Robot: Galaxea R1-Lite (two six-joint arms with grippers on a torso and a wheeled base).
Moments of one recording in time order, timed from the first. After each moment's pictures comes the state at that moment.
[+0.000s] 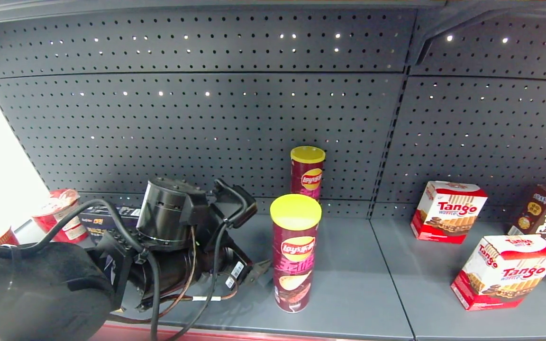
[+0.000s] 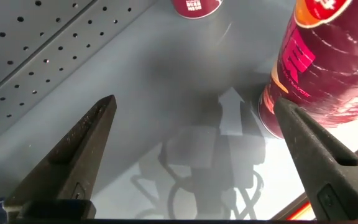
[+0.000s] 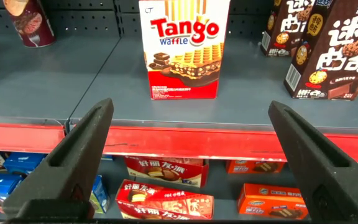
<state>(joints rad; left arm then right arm) -0.62 1.74 -0.76 -0.43 0.06 0.23 0.00 0.00 0.00 0.00 -0.01 0.00</state>
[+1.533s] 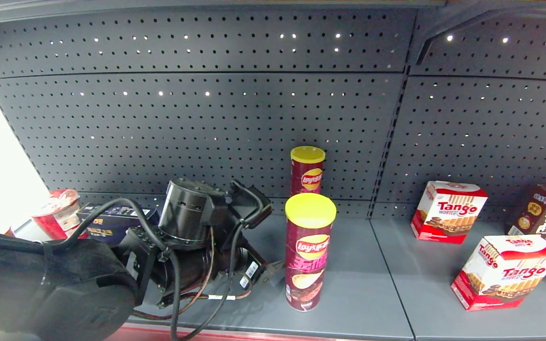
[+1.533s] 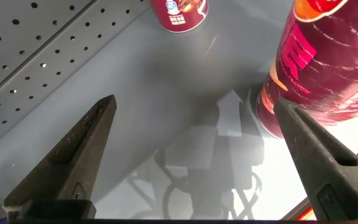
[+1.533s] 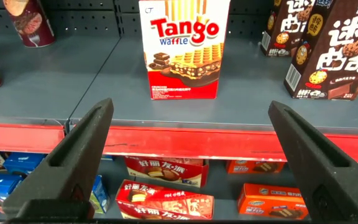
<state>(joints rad) -0.65 1.79 -0.81 -0.43 0.06 0.22 0.00 0.00 0.00 0.00 -0.01 0.00</state>
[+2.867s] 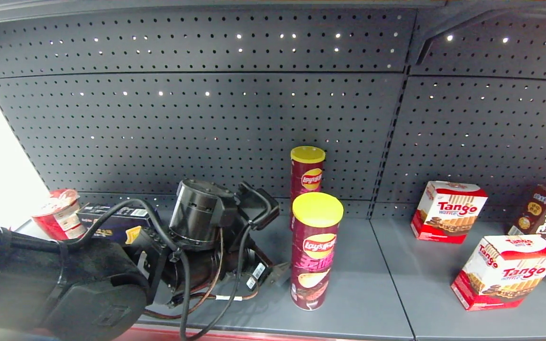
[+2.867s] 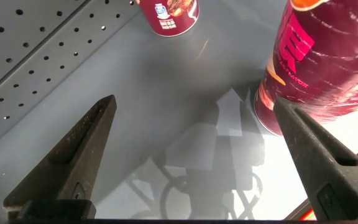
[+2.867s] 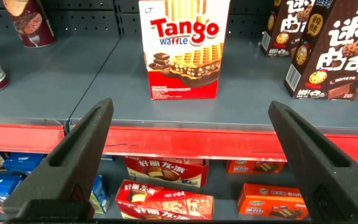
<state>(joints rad) -0.67 1.82 -0.83 -0.43 0.06 0.21 0.00 0.00 0.00 0.00 -0.01 0.00</state>
